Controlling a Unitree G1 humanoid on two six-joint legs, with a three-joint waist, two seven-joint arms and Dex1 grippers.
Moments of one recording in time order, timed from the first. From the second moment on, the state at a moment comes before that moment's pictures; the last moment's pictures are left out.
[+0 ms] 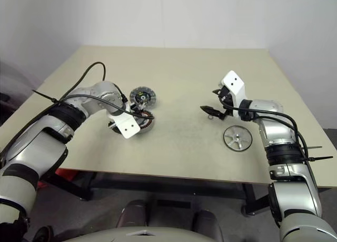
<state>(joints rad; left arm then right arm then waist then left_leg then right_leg) -1.10 0.56 -0.72 0.83 0.67 -0.71 -1.26 -0.60 -0.62 0.02 0.35 0.16 0.25 0.97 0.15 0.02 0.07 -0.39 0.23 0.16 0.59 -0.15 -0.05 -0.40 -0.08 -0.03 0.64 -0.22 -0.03</state>
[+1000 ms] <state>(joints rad) -1.18 0.47 -0.75 1.02 0.72 -0.75 -1.14 -0.61 -0.60 0.01 0.35 0.16 0.23 0.94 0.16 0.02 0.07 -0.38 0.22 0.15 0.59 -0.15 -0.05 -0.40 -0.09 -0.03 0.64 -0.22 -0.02</state>
